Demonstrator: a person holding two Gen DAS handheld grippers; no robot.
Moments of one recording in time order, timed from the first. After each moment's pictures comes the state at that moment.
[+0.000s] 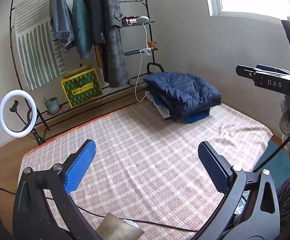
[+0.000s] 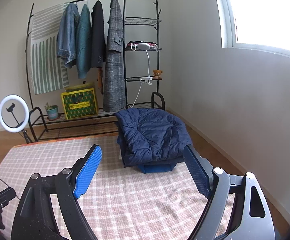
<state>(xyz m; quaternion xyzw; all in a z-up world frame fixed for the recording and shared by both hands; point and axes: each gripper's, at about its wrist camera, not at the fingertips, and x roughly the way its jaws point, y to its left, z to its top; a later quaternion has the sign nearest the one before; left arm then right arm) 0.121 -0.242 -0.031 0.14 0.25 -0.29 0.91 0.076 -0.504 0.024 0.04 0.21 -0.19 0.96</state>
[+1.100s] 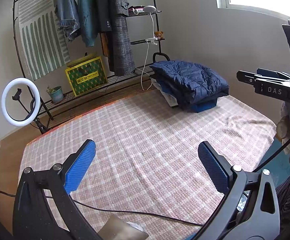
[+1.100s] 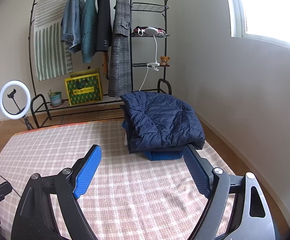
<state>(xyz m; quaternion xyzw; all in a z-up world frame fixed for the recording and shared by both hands) 0.136 -0.230 -0.052 0.14 0.28 -0.27 0.91 0.094 -0.499 -0.004 0.04 0.25 -0.16 0.95</state>
